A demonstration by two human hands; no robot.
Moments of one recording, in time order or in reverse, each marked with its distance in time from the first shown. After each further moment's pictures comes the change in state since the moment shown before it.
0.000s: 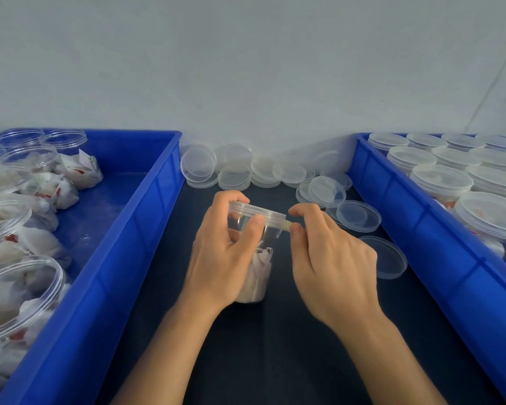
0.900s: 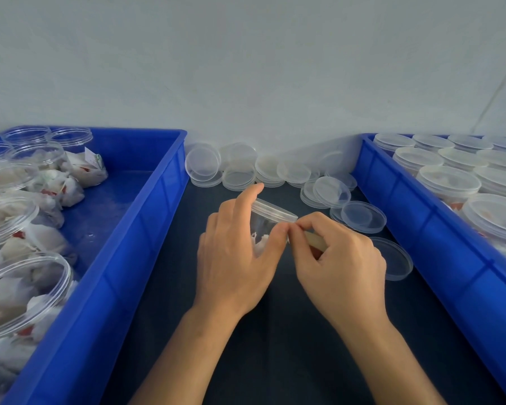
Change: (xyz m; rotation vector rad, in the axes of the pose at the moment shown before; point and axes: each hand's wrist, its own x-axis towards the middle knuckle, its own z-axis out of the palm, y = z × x) left_hand -0.010 0.008 0.013 0.386 0.066 0.094; right_hand -0.004 0.002 0.005 0.208 0.117 0.070
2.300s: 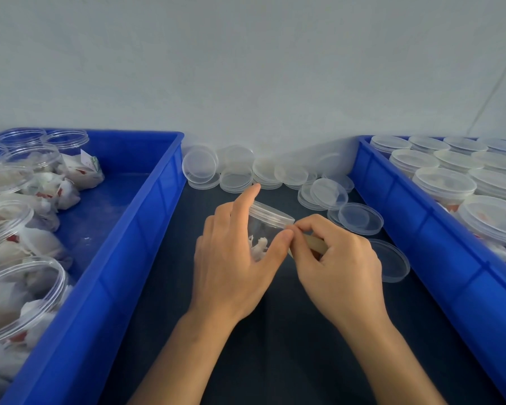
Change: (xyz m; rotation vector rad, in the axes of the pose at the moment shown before) left_hand -0.002 0.001 -0.003 -0.013 -0.013 0.010; right_hand 0.002 0.005 -0.002 0.089 -0.092 0.077
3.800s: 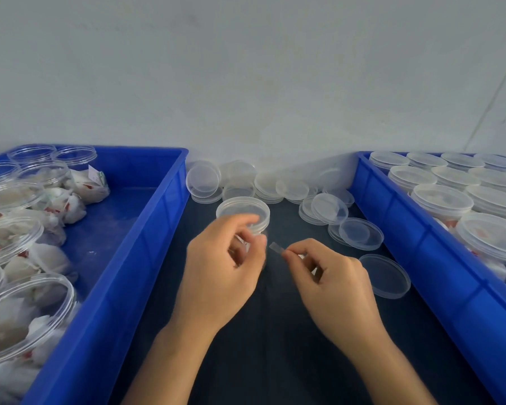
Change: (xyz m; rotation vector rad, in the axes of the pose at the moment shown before) left_hand 0.012 -0.007 -0.022 -0.182 0.175 0.213; right_hand 0.000 0.005 -0.001 0.053 -0.160 -0.003
